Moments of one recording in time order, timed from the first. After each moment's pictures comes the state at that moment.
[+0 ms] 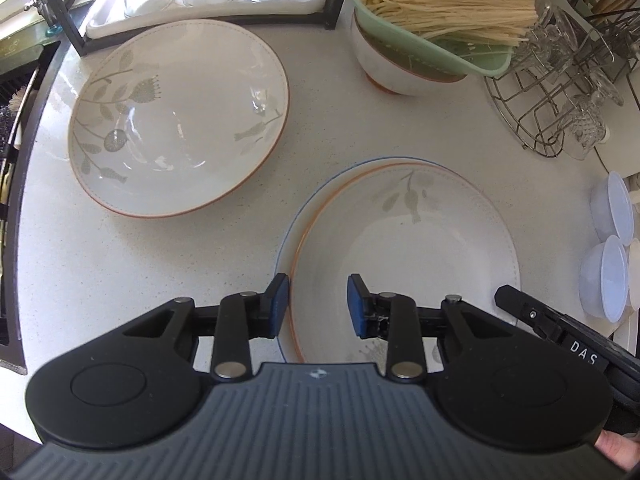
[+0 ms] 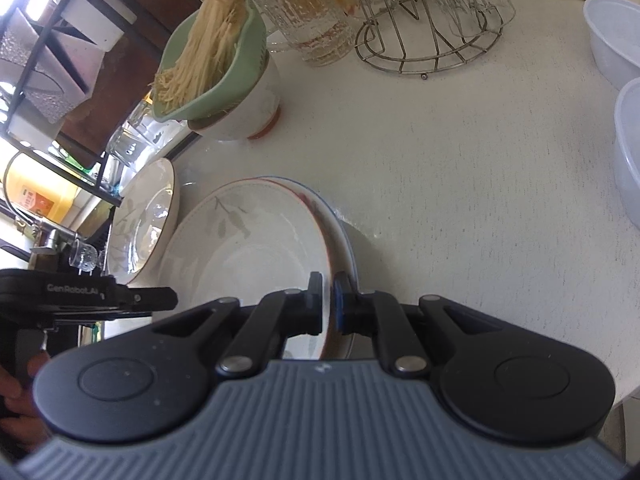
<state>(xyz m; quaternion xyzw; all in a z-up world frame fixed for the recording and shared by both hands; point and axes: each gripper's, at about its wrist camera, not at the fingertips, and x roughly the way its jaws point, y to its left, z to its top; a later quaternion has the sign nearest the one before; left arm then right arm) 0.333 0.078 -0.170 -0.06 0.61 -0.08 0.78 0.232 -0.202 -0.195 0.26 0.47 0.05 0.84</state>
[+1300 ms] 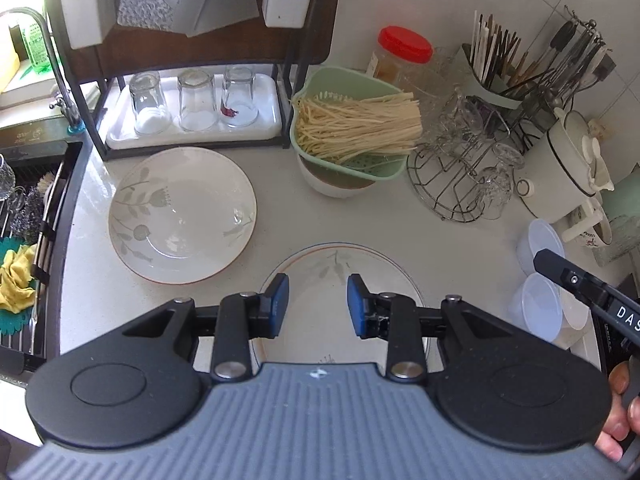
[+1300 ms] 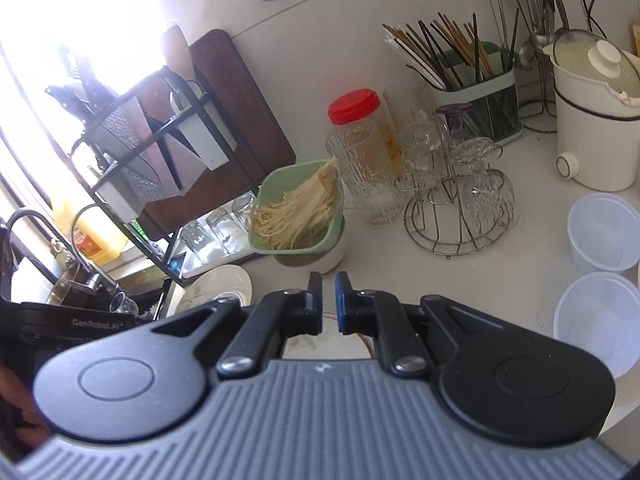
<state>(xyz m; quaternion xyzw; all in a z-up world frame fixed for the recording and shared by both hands) 0.282 0.078 -0.047 -0.06 0.50 -0.11 0.86 0.201 -0.219 -0.057 0.20 0.32 0.07 0.92</state>
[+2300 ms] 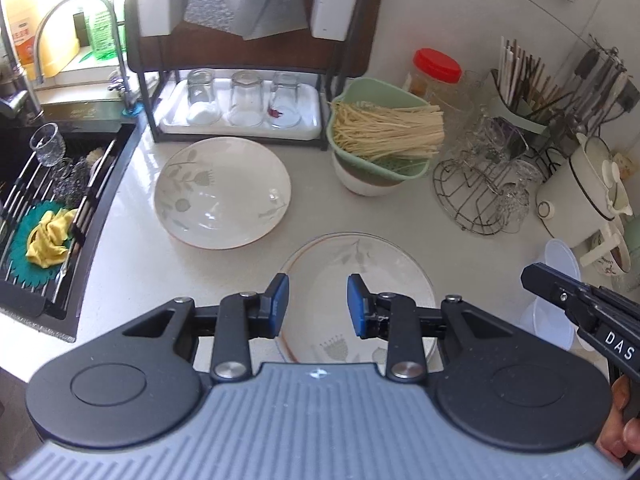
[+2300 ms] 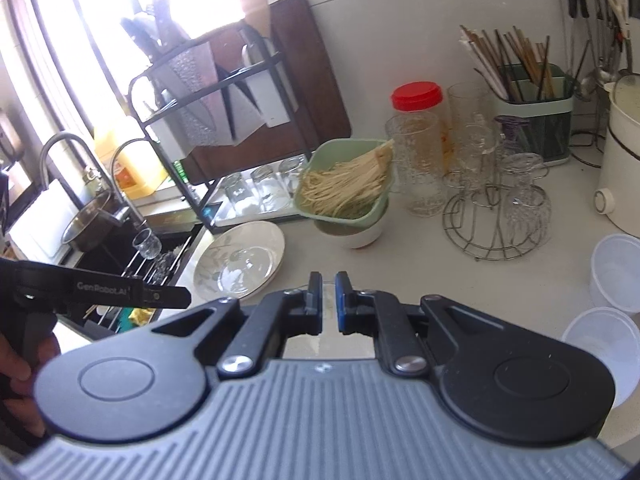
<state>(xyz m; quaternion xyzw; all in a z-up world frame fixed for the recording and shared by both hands) 0.224 0.081 -0.041 -0.08 0.47 -0.03 0.88 0.188 -0.195 -0.050 0.12 0.34 0.17 0.92</state>
